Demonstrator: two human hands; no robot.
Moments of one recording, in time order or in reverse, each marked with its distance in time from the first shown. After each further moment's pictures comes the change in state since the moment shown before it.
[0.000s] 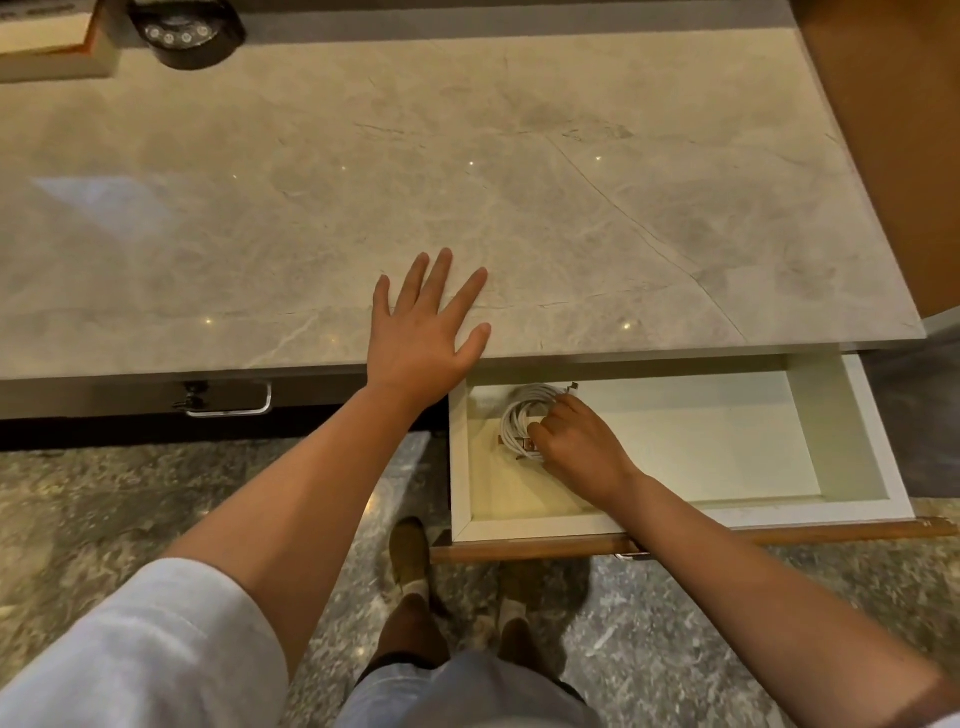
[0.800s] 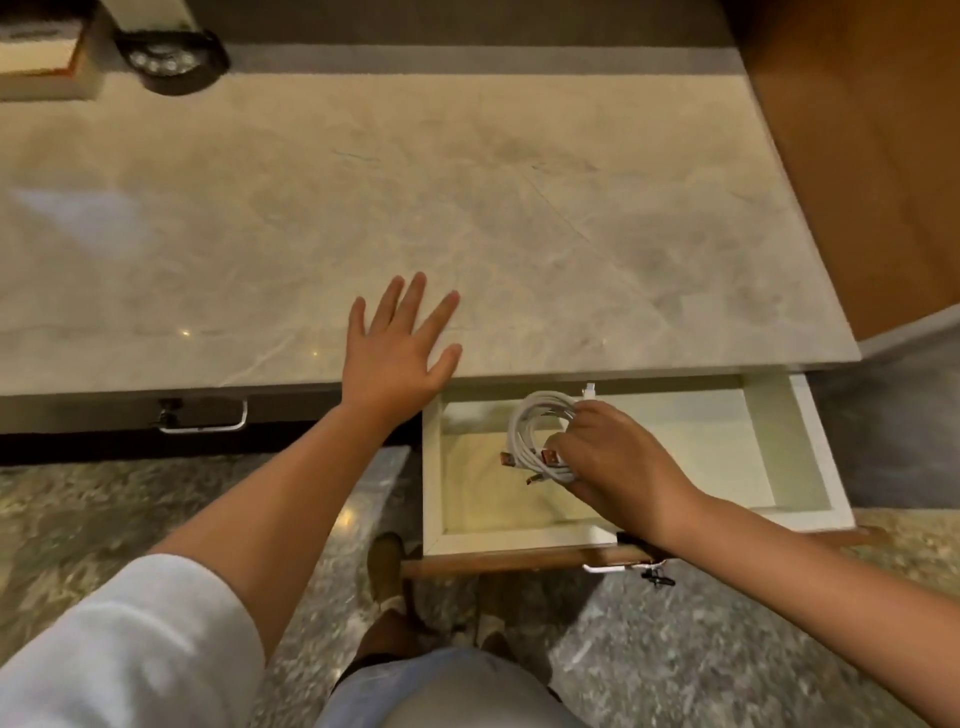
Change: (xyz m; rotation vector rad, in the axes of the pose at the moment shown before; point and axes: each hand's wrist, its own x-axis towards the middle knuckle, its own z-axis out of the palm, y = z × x) left_hand -0.001 0.001 -0.003 0.001 -0.004 -0.002; right_hand -0.032 0.019 -0.107 0.137 0.029 -0.025
